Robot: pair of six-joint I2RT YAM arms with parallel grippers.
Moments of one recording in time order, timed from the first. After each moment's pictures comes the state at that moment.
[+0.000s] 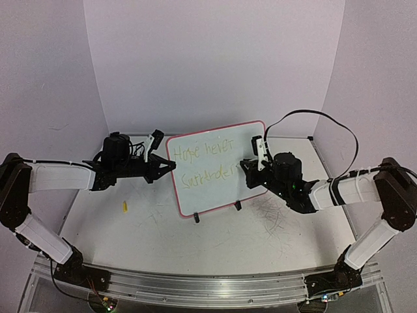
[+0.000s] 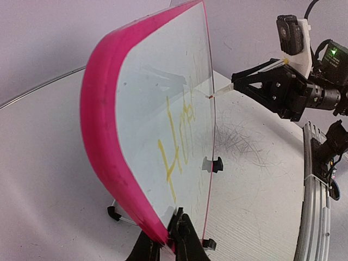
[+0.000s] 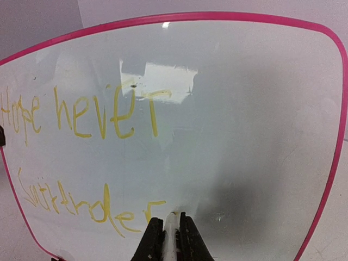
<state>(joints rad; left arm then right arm) -0.53 1.46 0.79 0.31 0.54 -0.06 0.74 1.57 0.73 0.63 0.17 0.13</state>
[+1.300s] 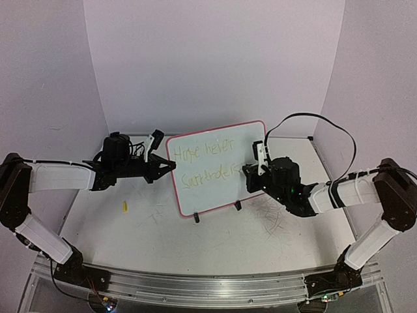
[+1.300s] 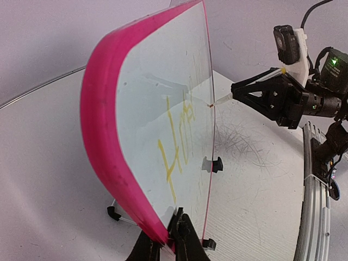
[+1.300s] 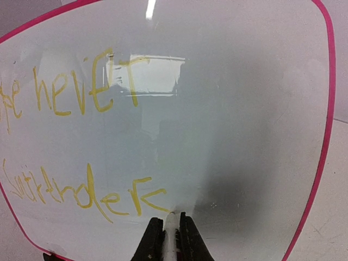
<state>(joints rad) -0.53 1.46 0.79 0.31 0.54 -0.06 0.76 1.57 0.70 0.60 0.26 0.18</state>
